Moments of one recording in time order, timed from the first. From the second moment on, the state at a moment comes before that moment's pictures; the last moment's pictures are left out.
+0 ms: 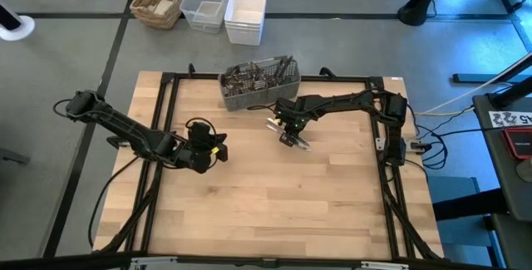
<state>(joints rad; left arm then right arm) -0.38 1.14 0.66 -0.40 -0.95 -1.26 -0.28 2.00 1.26 -0.63 -0.04 0.18</state>
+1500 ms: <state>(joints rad) -0.38 1.17 0.66 -0.26 -0.95 -1.08 -0.22 2.02 1.26 -0.60 -0.01 0.12</state>
